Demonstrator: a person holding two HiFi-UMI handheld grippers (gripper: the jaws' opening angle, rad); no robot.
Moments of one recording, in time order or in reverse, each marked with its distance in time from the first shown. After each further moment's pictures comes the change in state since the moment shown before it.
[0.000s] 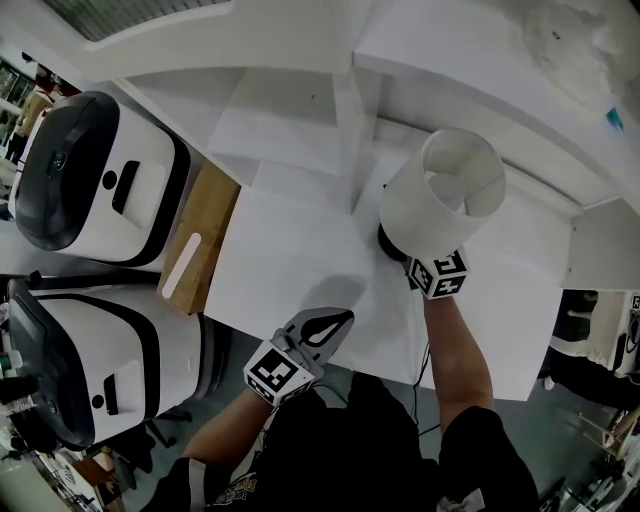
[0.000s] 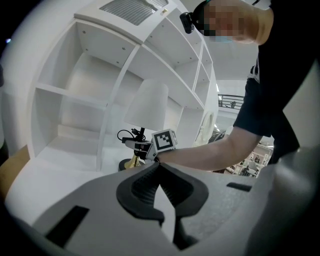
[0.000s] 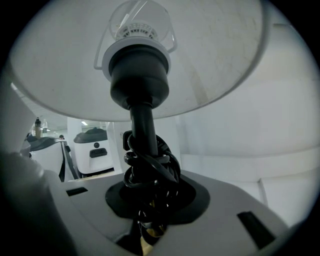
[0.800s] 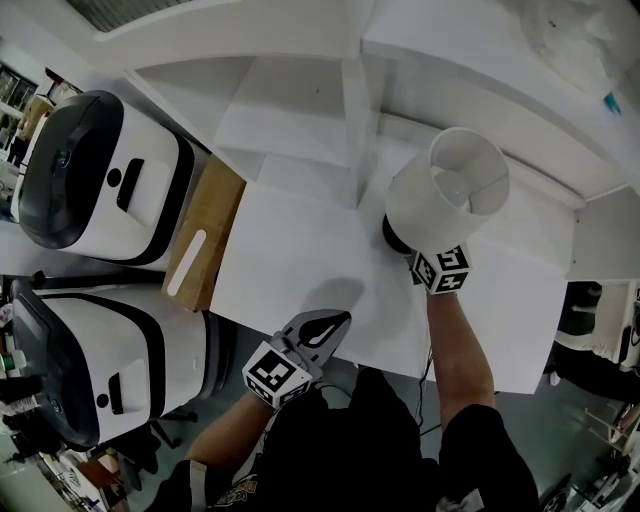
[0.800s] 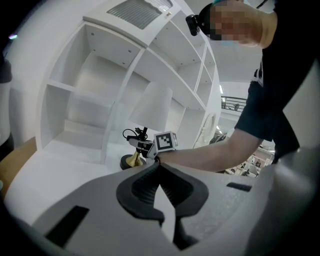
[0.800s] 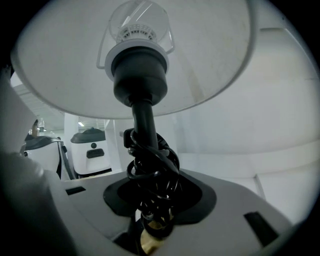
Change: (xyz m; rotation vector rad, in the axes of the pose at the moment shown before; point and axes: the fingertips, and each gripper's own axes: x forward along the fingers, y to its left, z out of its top) left arm -0.023 -0.002 -0.015 -0.050 0.006 0.022; right arm -0.006 -0.001 -0.012 0.003 -0.027 -0.040
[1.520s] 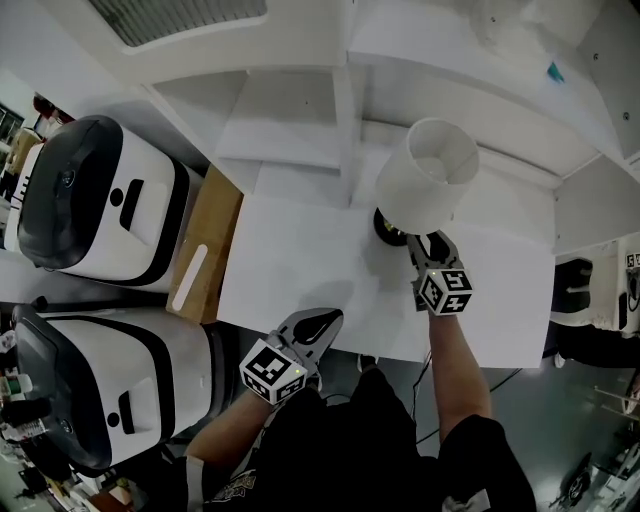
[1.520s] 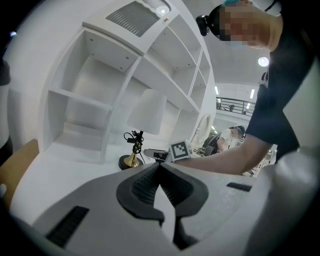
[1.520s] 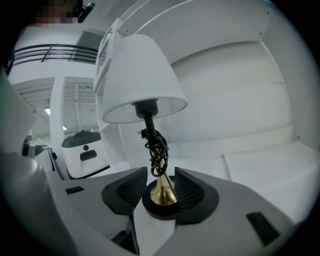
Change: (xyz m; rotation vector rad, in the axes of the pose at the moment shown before) left arm -0.035 -0.009 0.006 0.010 -0.002 -0.053; right arm -0.091 0.004 -0.029 0.122 0.049 -0.172
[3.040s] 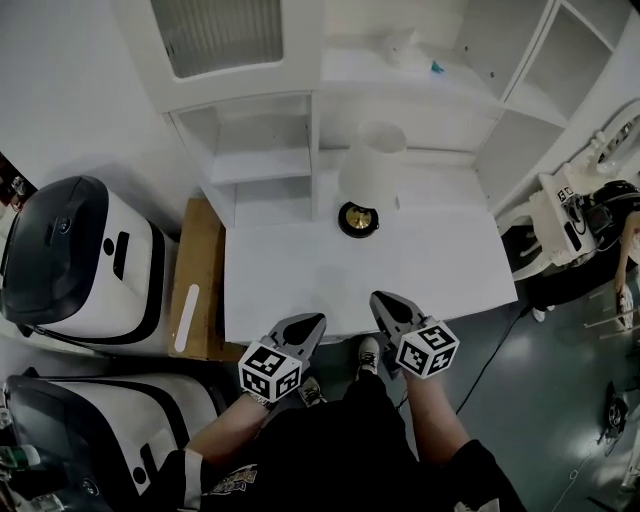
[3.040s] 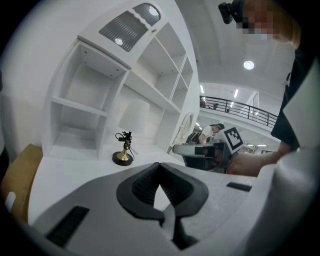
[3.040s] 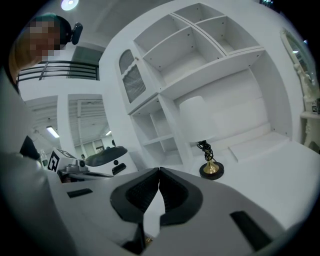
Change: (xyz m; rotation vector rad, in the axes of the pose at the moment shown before) left arm -0.102 -0.024 -0.010 0.069 0.035 -0.164; right arm -0.185 0.230 0.023 0.140 -0.067 0.004
